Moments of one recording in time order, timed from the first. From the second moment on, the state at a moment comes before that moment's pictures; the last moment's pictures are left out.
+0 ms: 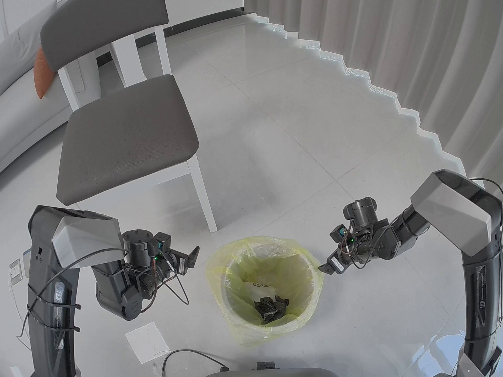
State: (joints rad) left arm -0.26 2.45 -0.68 -1.43 0.05 0.17; right arm 0.31 2.43 -1.22 -0.31 0.00 -0.42
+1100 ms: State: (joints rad) left arm -0.29 2.22 -0.36 -1.55 -0.21 -0.03; right arm 0.21 1.97 -0.88 -0.46 -0.01 -0.29
